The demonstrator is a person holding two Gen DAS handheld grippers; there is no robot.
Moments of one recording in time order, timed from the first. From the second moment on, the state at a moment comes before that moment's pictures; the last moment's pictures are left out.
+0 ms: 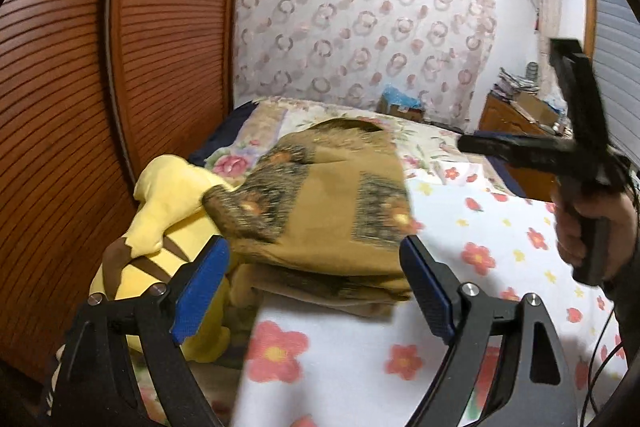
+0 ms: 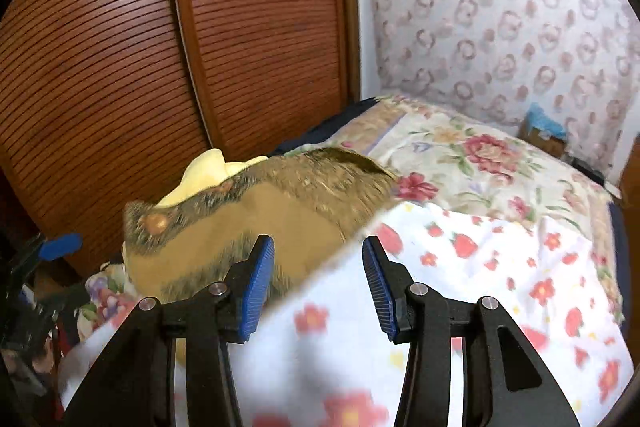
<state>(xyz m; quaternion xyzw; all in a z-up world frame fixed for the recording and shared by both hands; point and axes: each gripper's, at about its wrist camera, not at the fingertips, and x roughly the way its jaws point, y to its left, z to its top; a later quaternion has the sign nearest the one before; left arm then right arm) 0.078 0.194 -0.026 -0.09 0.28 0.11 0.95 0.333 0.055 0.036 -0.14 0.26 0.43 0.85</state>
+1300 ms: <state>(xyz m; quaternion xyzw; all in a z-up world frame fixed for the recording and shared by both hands) 0.046 -0.001 0.065 -0.01 0.20 -0.01 0.98 0.035 -0.166 0.043 -0.01 0.14 0.21 0.97</state>
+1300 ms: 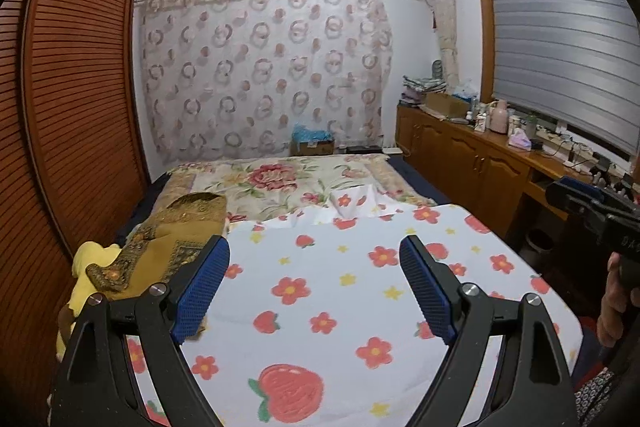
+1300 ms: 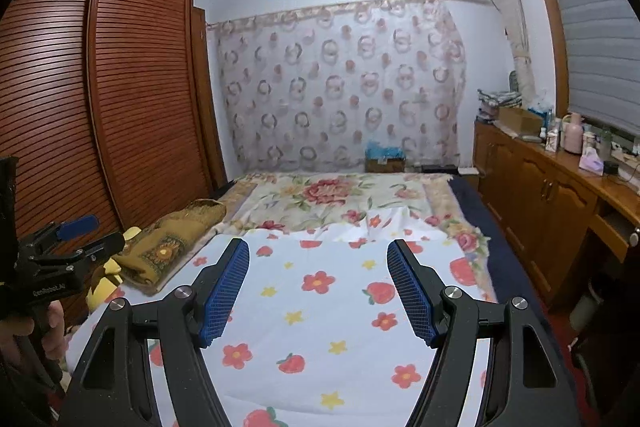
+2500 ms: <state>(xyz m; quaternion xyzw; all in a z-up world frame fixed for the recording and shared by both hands) 0.041 0.001 0.069 -0.01 0.20 -0.01 0.98 0.042 -0.177 0.034 -0.01 0.13 0.21 0.97</state>
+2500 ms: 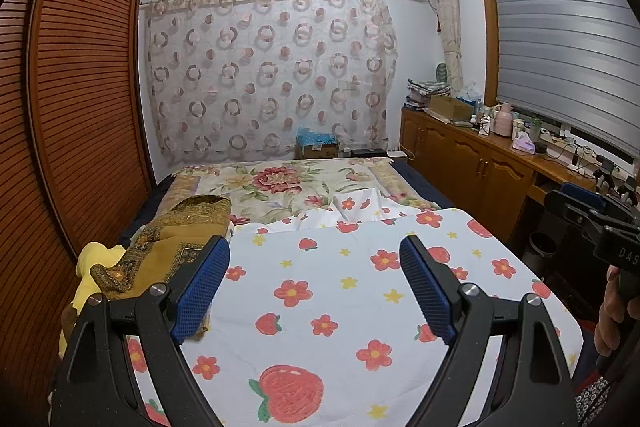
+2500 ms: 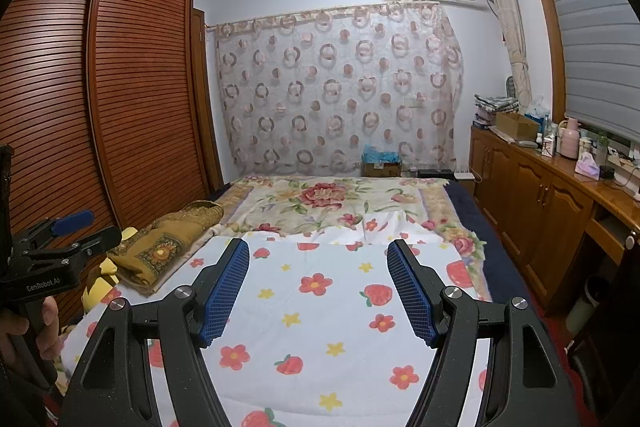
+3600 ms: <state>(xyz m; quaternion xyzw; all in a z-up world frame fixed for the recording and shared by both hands) 0.041 0.004 0.068 -0.01 0.20 -0.01 0.98 0.048 -0.184 0.035 -0.01 0.13 0.21 0.97</state>
